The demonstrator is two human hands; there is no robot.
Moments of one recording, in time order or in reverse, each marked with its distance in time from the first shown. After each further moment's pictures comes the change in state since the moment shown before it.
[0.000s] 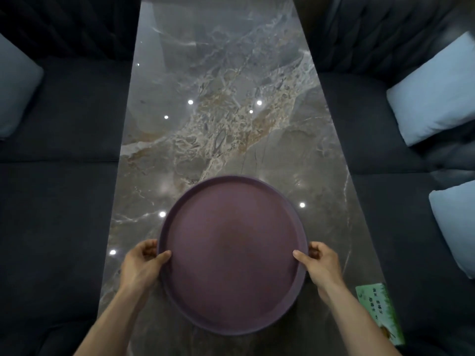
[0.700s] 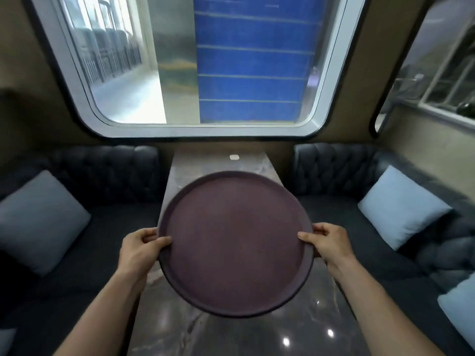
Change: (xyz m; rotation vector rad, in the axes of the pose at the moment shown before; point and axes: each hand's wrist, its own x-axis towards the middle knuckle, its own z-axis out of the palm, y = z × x) left_hand -0.033 0.300 -0.106 -0.349 0.045 0.426; right_hand -0.054 -0.290 -0.117 0.325 -0.003 -0.510
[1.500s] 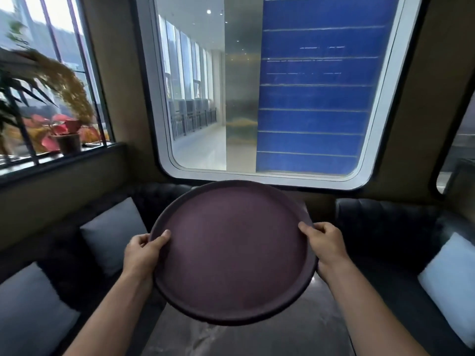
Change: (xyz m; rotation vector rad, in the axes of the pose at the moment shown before) left_hand -0.186 0.105 -0.001 -0.318 0.367 0.126; right_hand -0.033 -0.106 -0.051 0.285 -0.224 -0.138
